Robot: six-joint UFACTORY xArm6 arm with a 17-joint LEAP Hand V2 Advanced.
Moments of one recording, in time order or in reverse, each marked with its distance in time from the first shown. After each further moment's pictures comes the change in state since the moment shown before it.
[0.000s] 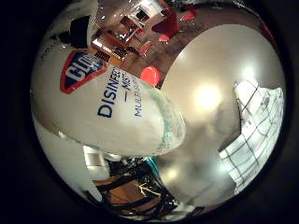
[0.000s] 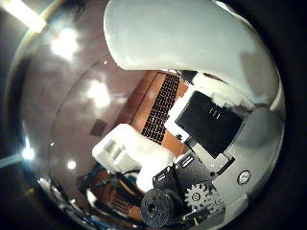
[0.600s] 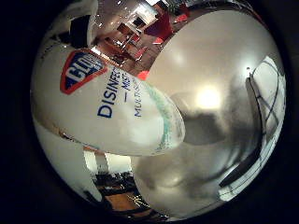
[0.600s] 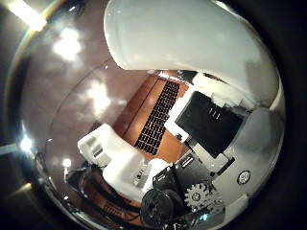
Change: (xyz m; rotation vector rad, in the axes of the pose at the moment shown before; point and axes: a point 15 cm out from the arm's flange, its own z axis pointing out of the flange) arm 0.078 0.011 0.036 0.004 -0.006 0.069
